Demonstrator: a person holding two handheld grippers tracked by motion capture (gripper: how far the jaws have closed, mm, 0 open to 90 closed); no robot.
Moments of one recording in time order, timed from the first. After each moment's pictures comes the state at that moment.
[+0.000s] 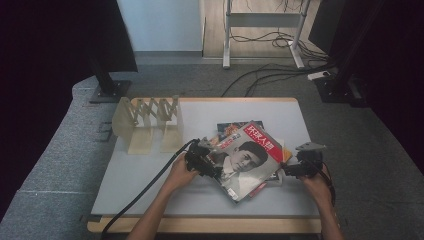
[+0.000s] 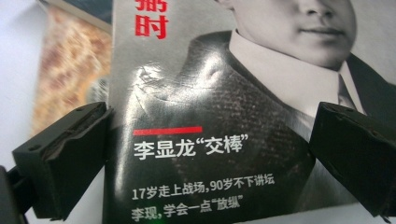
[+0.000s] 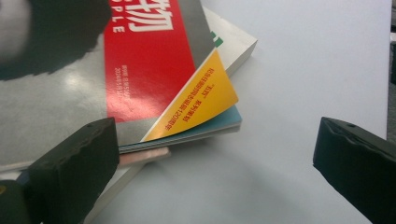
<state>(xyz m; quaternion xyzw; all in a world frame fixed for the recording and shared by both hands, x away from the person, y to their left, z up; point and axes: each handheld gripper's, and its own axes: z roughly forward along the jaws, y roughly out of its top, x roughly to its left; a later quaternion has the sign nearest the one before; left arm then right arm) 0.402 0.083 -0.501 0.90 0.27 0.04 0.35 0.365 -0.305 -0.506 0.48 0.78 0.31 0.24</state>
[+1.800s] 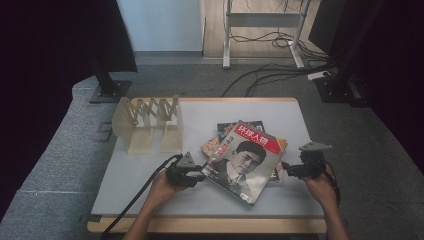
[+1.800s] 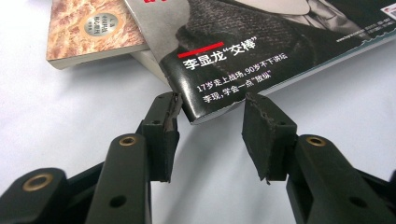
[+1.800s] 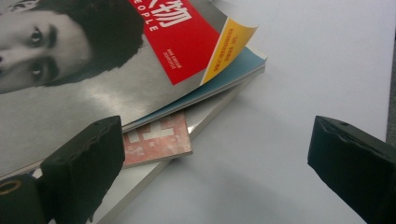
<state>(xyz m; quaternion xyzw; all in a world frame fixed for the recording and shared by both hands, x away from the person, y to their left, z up) 0.348 0.136 -0.501 0.90 0.22 0.09 0.37 0.353 -0.307 -0.488 0.47 0.78 0.34 0.22</state>
